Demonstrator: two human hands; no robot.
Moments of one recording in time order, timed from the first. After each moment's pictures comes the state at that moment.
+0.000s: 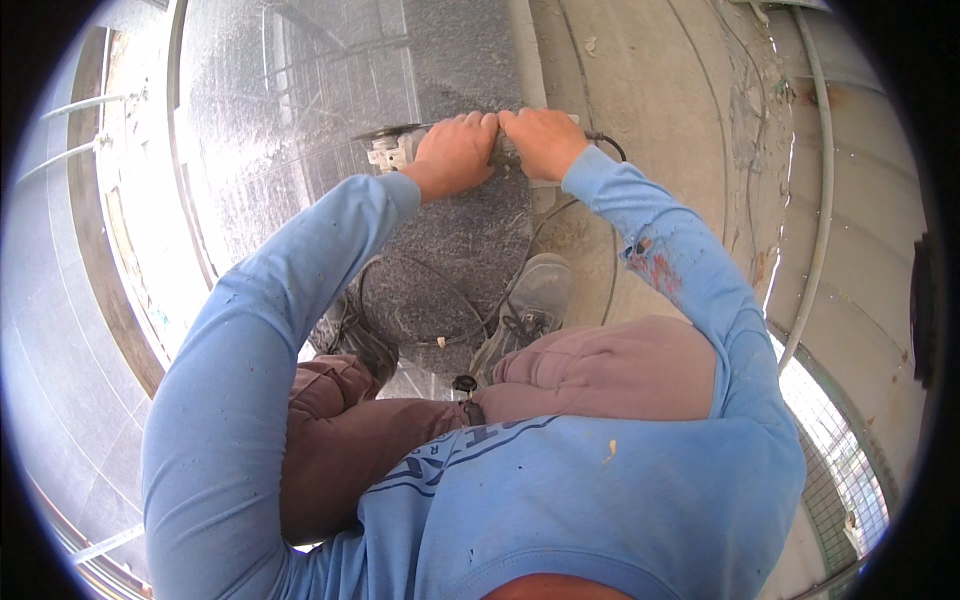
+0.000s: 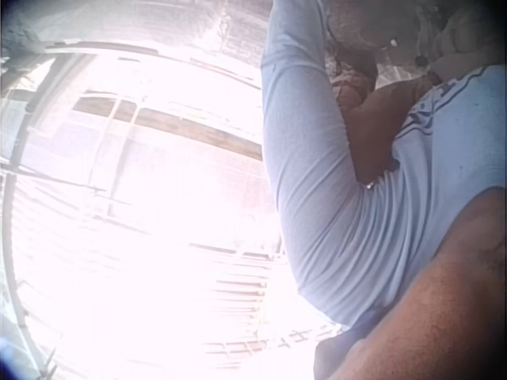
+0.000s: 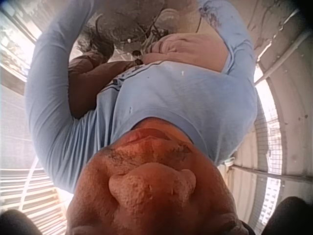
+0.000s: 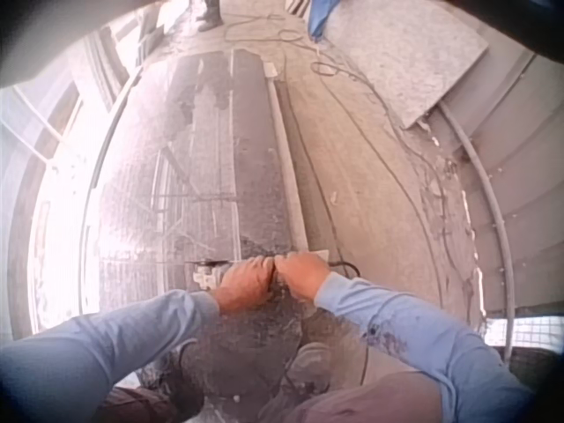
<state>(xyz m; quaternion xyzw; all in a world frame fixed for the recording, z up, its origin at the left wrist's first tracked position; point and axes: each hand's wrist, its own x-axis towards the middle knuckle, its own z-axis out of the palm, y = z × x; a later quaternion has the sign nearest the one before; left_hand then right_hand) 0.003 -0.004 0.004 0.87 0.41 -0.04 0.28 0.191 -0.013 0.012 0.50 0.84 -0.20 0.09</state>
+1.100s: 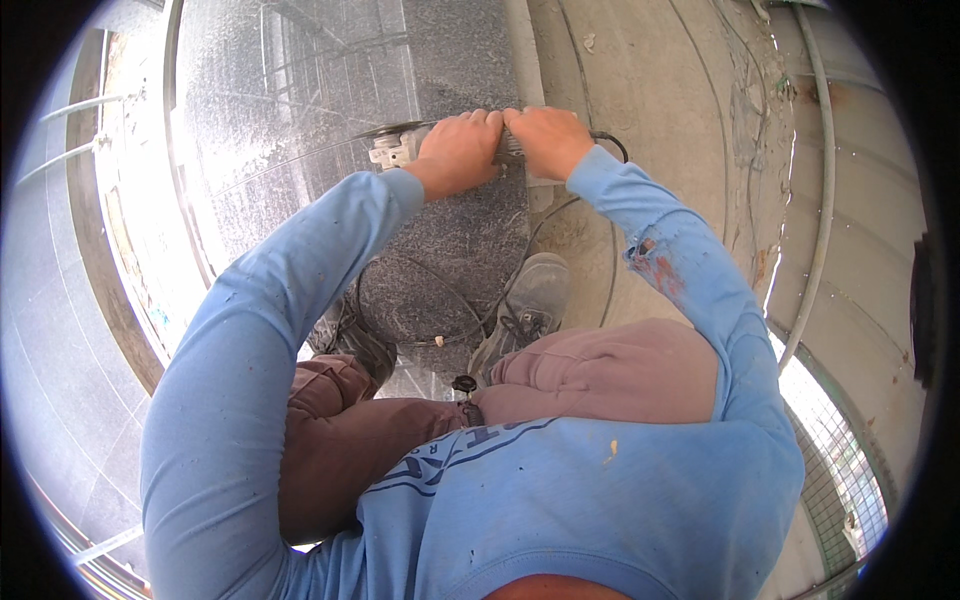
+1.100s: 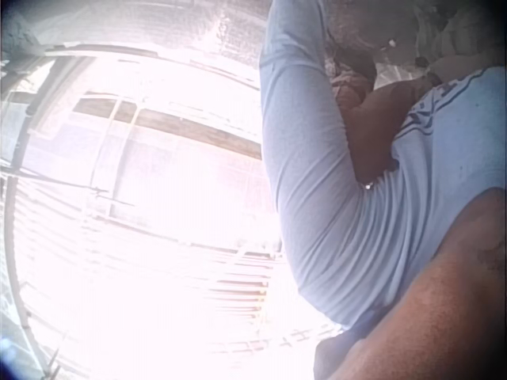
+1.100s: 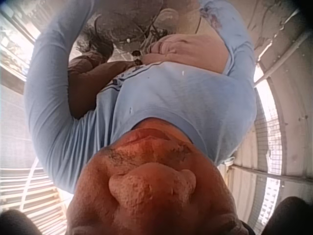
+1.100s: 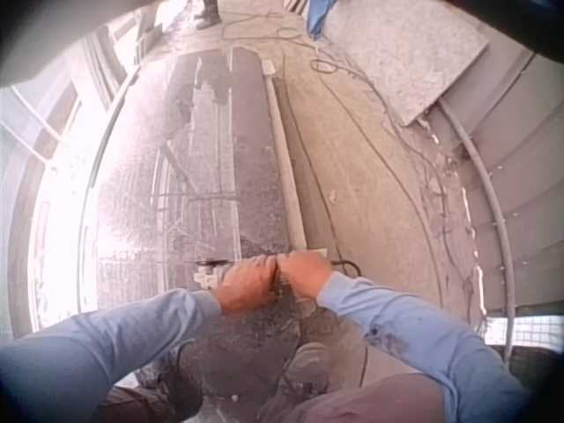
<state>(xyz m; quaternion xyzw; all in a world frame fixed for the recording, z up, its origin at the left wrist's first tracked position) 0.011 -0.005 0.007 0.87 0.40 -0.05 0.28 0.199 -0.019 0.012 0.51 0.83 -0.21 0.08</state>
